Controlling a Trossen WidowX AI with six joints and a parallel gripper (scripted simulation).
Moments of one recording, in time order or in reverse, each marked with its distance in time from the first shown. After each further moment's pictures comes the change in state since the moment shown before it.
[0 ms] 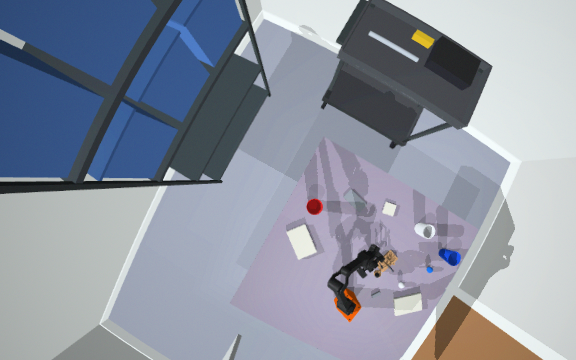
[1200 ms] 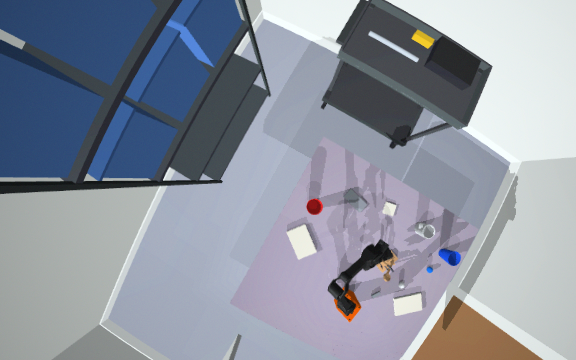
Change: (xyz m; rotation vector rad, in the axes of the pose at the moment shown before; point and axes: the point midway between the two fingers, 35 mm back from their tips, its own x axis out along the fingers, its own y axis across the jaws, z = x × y) arm -0.100 -0.051 -0.019 0.248 -0.125 -0.073
